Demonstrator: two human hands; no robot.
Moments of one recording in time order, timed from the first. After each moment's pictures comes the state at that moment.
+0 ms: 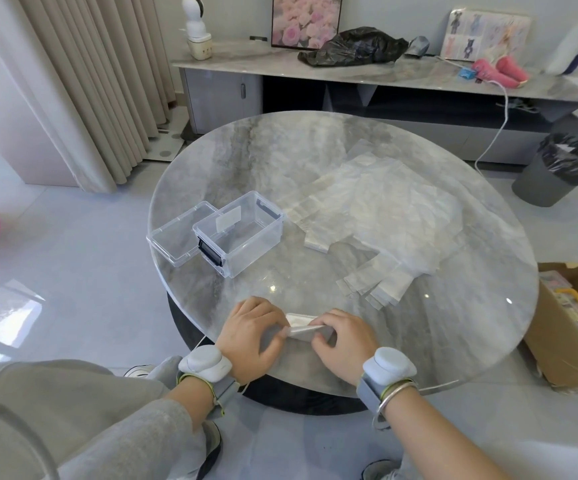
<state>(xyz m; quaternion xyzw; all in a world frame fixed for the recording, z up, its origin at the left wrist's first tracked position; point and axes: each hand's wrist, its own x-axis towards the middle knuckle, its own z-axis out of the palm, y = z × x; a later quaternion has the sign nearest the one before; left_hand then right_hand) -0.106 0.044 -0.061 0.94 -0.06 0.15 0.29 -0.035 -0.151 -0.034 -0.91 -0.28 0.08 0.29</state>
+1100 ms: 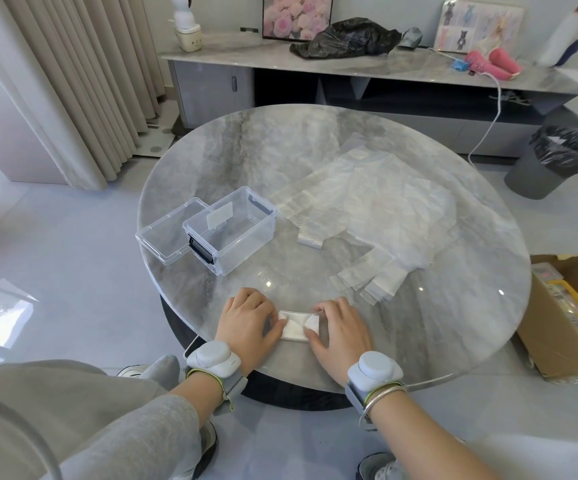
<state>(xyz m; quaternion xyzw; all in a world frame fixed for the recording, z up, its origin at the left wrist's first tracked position) -0.089 0.032 -0.075 0.96 0.04 0.18 0.21 -0.040 -0.149 -0.046 -0.95 -0.23 0.02 0.21</state>
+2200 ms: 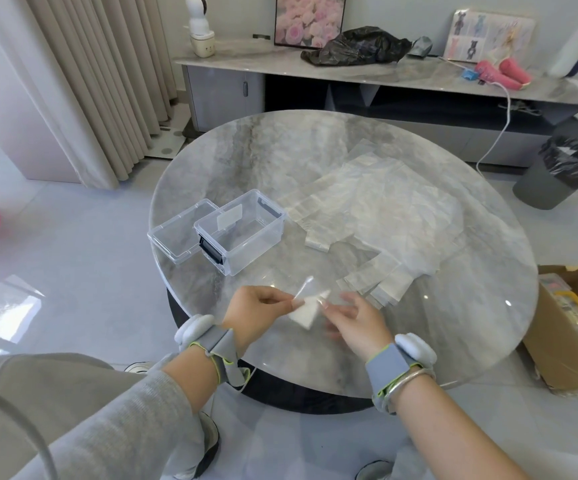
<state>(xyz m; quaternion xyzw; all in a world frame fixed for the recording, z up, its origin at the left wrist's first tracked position) -0.084 0.027 0.003 0.74 0.24 -0.01 0.63 -0.025 -0.143 -0.007 -0.79 0.05 0.22 0.57</state>
